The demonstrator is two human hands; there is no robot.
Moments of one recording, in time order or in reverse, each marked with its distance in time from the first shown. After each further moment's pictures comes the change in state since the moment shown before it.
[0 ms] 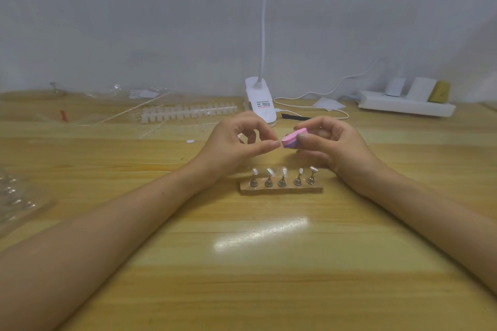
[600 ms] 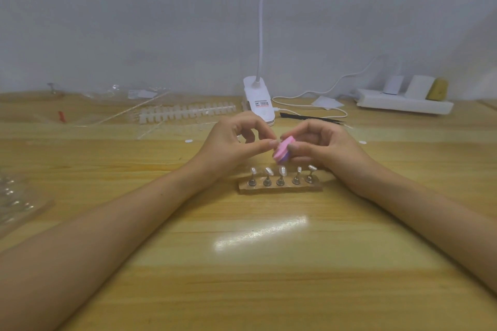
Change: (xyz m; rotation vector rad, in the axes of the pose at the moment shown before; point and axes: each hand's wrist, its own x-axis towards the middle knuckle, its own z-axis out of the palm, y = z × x) left_hand 0.000 -0.002 0.000 0.016 -0.002 0.030; right_hand -0.004 -0.002 0.004 -0.046 -0.108 -0.031
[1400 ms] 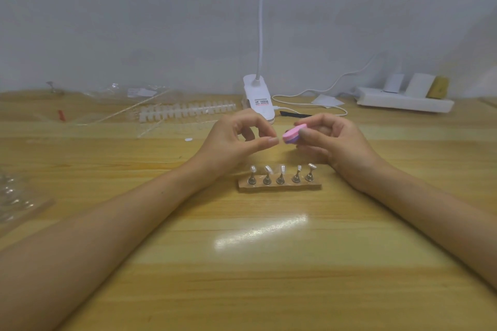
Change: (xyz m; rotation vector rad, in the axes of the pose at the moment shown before) left_hand 0.000 0.004 0.000 0.024 0.002 0.010; right_hand 0.002 0.001 -0.003 0.093 0.128 0.010
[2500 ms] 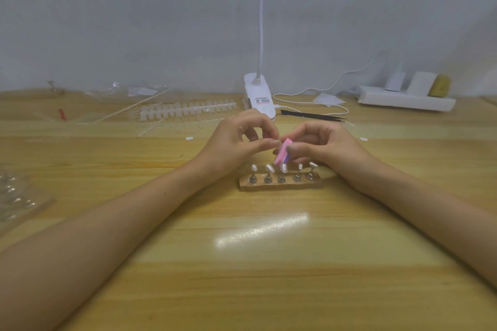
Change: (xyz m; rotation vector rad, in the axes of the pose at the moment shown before) left_hand 0.001 -0.002 0.002 0.045 -0.049 0.056; right_hand -0.003 -0.001 0.005 -0.156 -0.167 -0.015
